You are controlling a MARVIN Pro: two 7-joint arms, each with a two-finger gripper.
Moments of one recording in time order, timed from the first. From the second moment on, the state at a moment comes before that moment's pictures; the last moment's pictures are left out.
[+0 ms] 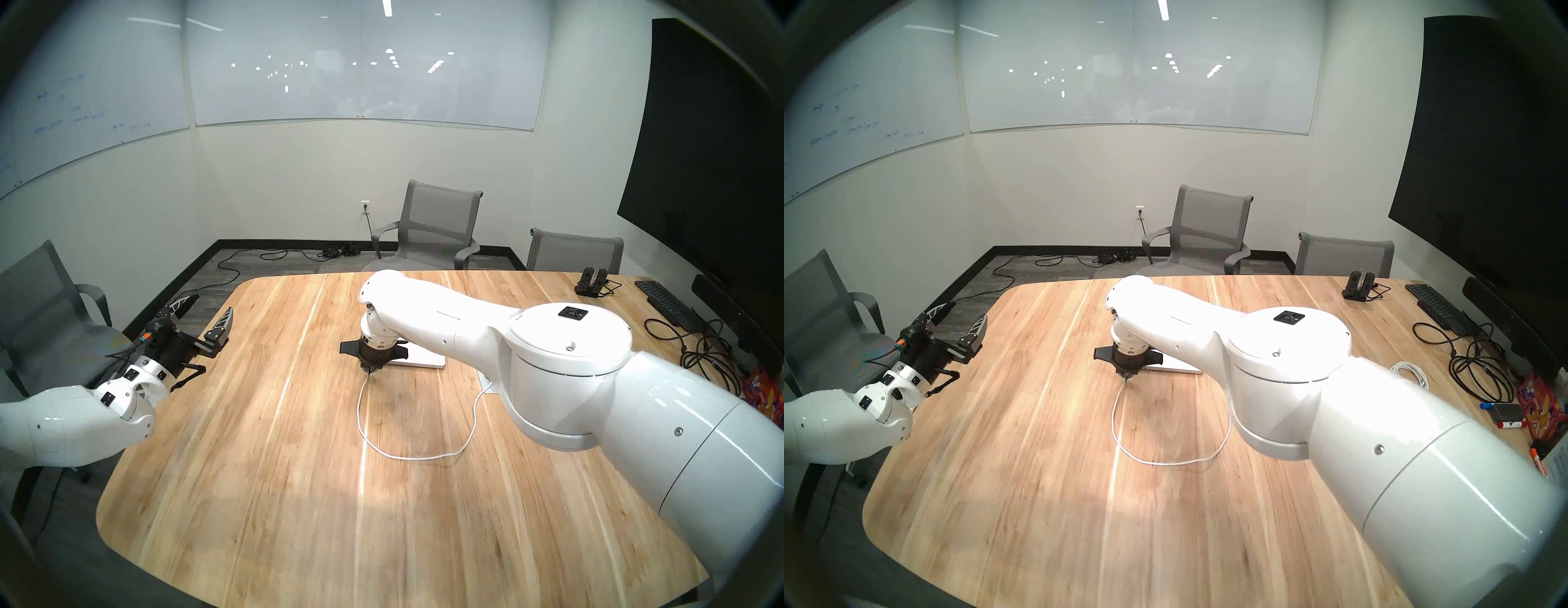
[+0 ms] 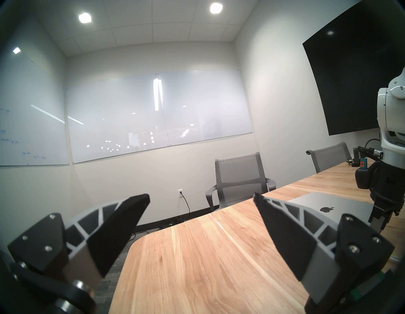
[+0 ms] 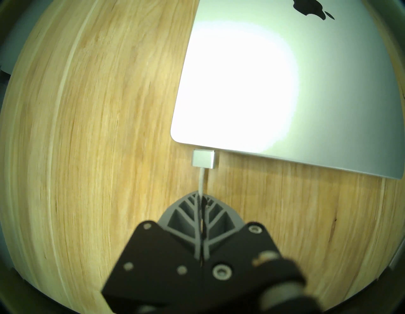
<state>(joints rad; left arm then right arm) 0.75 -0.31 -0.08 -1.35 -1.20 -0.90 0.08 -0.28 -1.73 -0.16 -0.43 2.35 0.74 -0.64</state>
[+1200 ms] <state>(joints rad) 0.75 -0.31 -0.08 -1.35 -1.20 -0.90 0.08 -0.31 -1.85 -0.19 -0.18 2.26 0.82 -0.48</state>
